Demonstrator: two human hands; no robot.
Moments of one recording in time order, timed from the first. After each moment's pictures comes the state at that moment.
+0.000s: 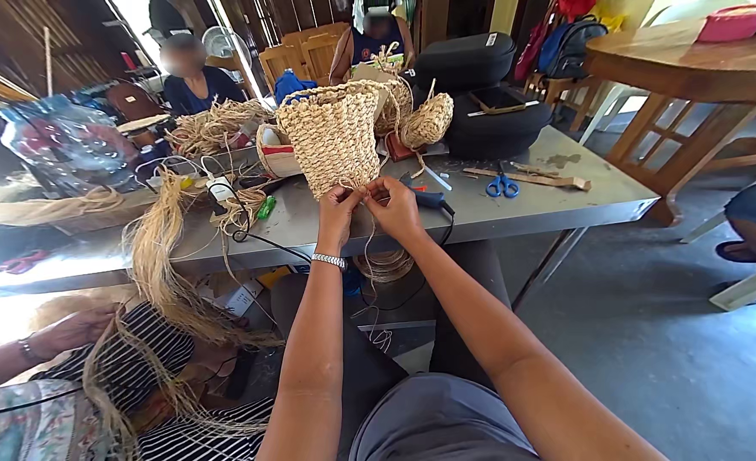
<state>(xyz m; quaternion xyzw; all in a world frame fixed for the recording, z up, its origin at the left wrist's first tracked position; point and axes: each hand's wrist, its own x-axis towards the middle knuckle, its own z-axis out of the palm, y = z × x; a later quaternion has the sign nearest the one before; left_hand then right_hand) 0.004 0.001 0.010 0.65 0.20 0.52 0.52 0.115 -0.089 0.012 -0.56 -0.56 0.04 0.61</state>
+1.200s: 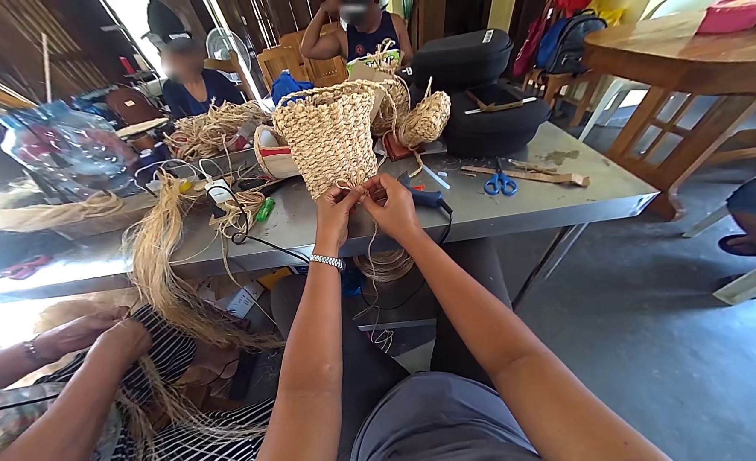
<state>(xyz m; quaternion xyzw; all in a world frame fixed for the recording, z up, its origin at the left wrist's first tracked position) 0.004 0.000 0.011 0.65 0.17 0.52 0.53 0.116 -0.089 0.012 -0.55 -0.57 0.03 0.61</state>
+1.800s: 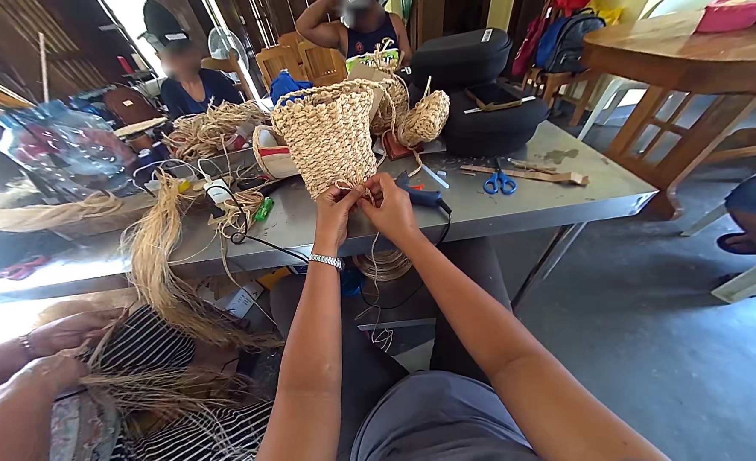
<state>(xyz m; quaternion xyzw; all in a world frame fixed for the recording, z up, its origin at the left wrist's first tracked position) 0.004 0.001 0.010 0.65 0.14 0.51 0.54 0.111 -0.090 0.011 -0.56 -0.57 0.01 0.60</state>
